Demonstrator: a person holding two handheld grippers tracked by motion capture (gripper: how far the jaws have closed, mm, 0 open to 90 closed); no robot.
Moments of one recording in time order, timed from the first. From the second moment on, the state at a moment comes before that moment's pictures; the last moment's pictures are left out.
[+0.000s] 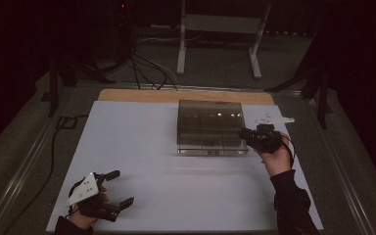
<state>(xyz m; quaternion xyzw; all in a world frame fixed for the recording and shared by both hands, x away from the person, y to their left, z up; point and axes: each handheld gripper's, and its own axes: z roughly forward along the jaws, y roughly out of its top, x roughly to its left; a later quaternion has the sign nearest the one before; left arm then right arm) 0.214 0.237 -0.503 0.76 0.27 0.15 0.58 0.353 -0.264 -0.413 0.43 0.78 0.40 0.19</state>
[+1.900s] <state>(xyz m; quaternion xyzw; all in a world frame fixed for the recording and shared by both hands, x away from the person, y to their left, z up) 0.214 0.238 -0.503 0.76 0.27 0.15 0.58 0.368 -0.251 -0.428 0.45 0.79 0.39 0.16</state>
